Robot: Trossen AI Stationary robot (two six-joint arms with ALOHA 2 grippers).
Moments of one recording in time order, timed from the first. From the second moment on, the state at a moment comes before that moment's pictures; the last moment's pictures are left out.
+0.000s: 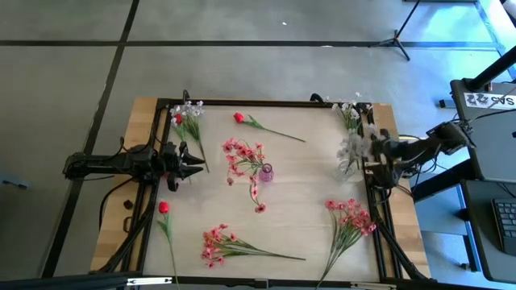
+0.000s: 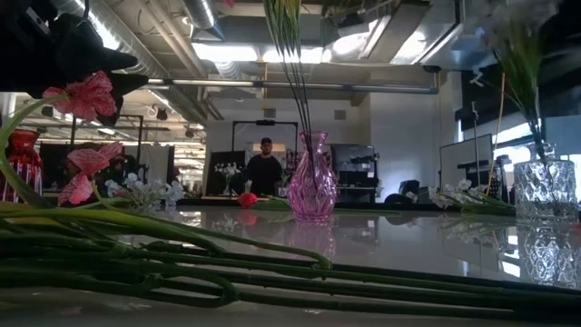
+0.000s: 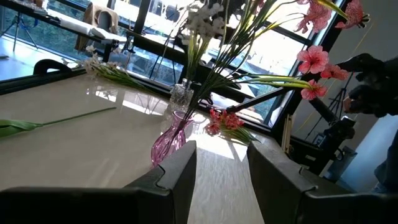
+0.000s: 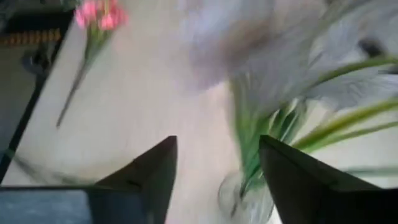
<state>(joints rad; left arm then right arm) 0.01 0.01 0.01 0.01 -0.02 -0.38 0.54 0.36 0.91 -1.28 0.38 0.45</state>
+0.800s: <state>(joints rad) 0.01 0.01 0.01 0.01 -0.02 -0.38 0.54 0.72 1.57 -1.29 0.90 0.90</state>
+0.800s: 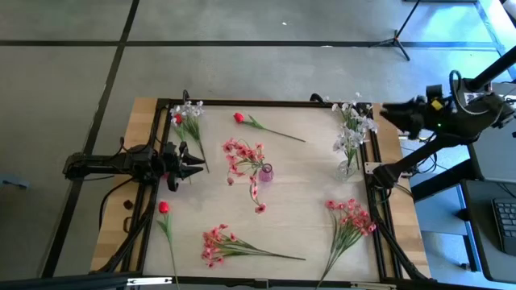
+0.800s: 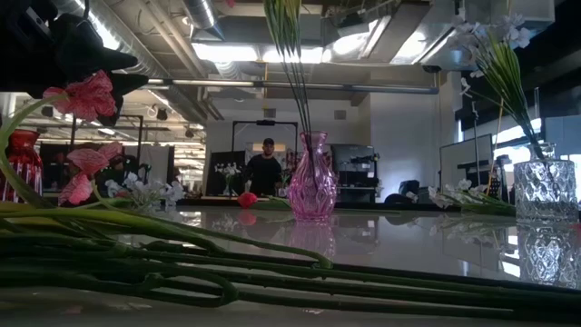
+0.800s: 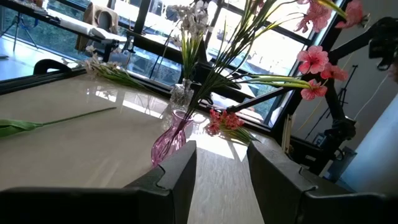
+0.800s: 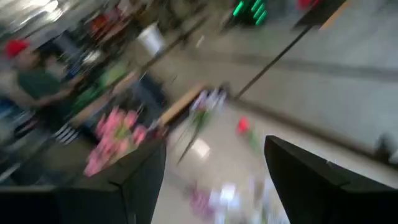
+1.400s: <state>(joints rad) 0.01 0.01 0.01 0.01 -0.02 -0.38 -0.01 1.16 1.60 -1.05 0.87 0.70</state>
